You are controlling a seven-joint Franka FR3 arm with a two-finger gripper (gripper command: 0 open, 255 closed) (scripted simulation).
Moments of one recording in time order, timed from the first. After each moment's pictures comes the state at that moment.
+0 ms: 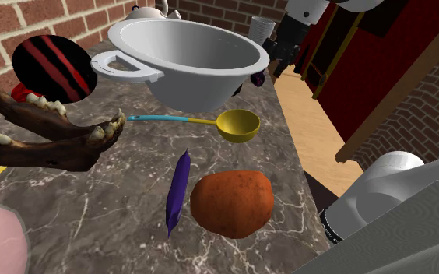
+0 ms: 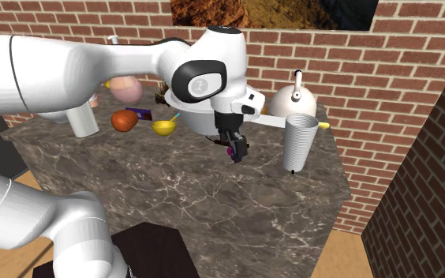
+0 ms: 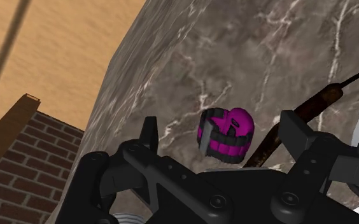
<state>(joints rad) 0.03 -0.55 -0.04 -2.27 0.09 1.84 0.06</state>
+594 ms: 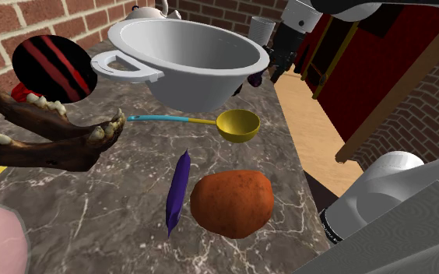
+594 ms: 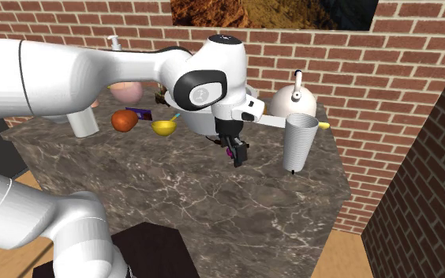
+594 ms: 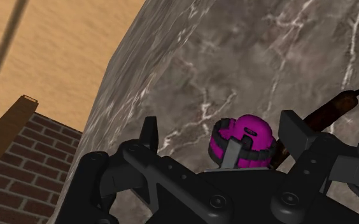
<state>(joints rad) 0.03 -0.55 -0.04 -2.32 0.09 1.89 0.06</state>
